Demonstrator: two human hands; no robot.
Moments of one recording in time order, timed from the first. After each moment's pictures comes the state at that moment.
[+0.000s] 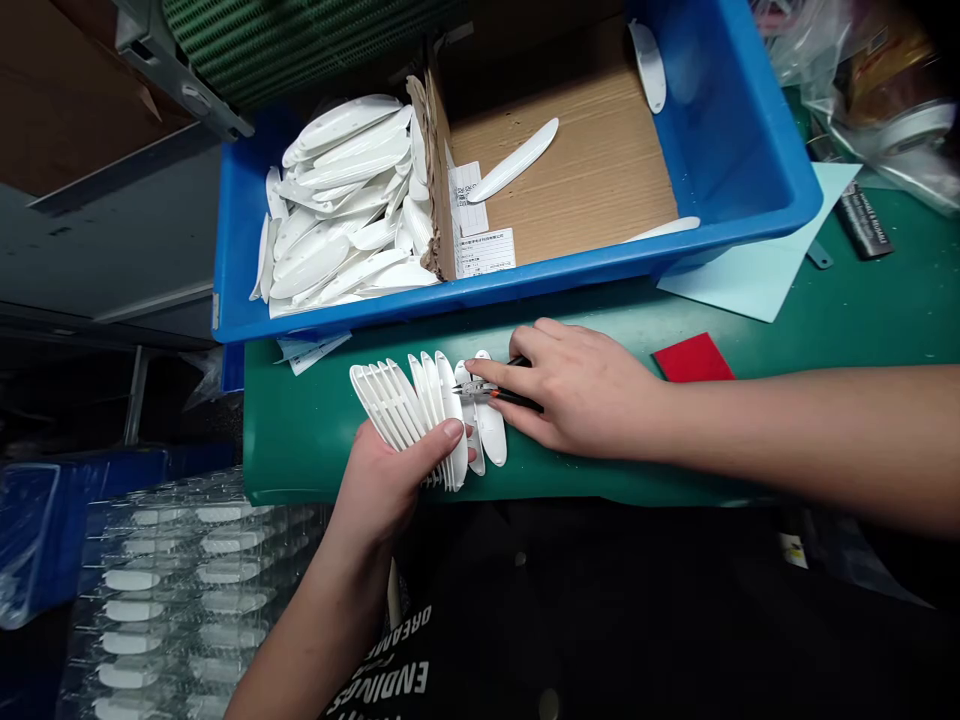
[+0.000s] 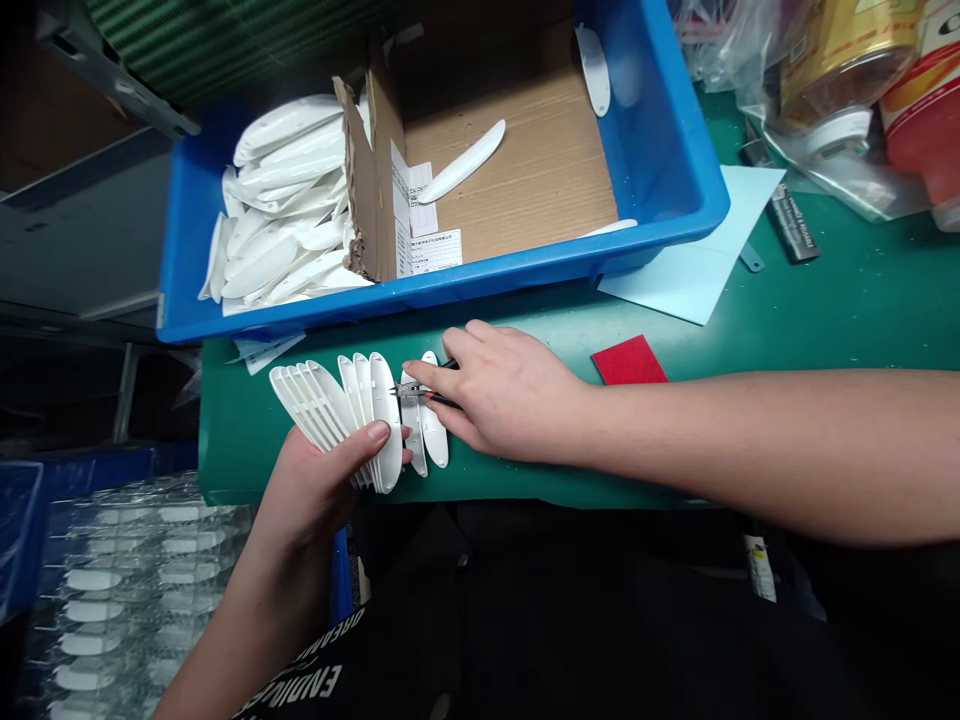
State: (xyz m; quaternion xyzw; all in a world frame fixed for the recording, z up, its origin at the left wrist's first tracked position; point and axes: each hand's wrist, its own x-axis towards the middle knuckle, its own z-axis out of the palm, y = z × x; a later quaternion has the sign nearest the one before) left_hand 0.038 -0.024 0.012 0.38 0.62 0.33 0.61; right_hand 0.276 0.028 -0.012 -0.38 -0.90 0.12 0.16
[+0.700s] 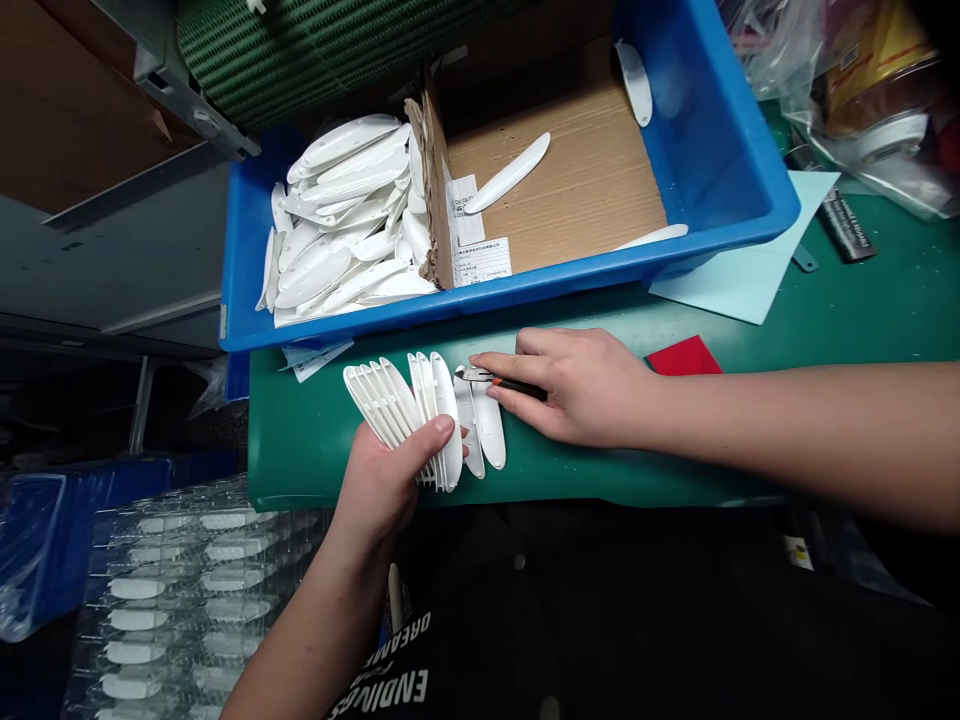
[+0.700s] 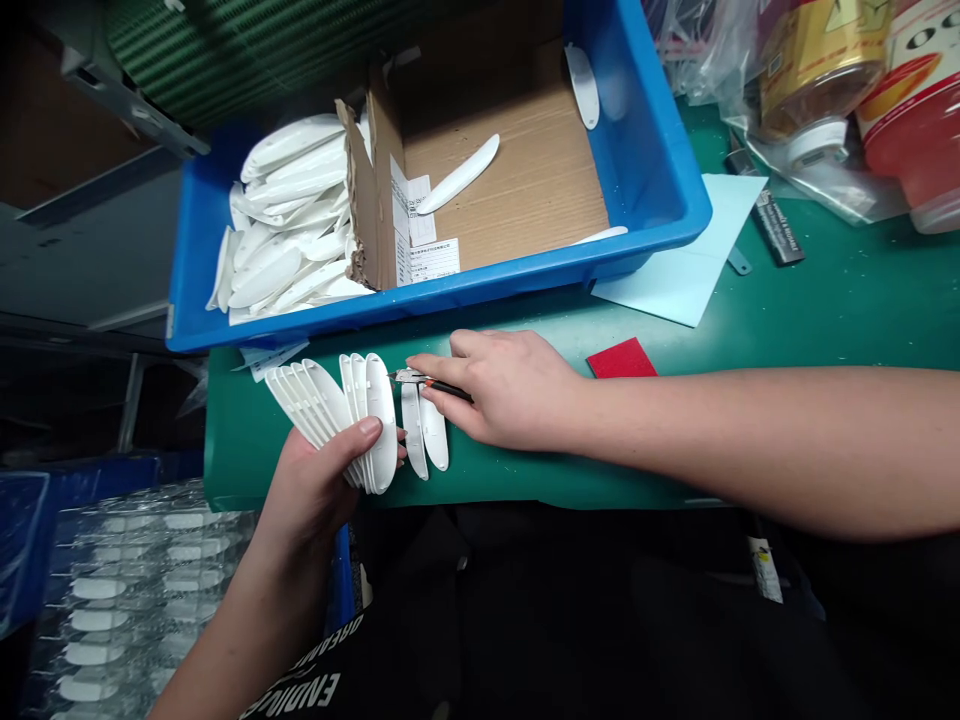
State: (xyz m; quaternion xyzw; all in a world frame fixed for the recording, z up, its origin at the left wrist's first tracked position) left_hand 0.041 -0.020 0.009 0.35 0.63 0.36 0.59; right_hand 0.281 0.032 -0.013 -0.42 -0.87 0.16 0.21
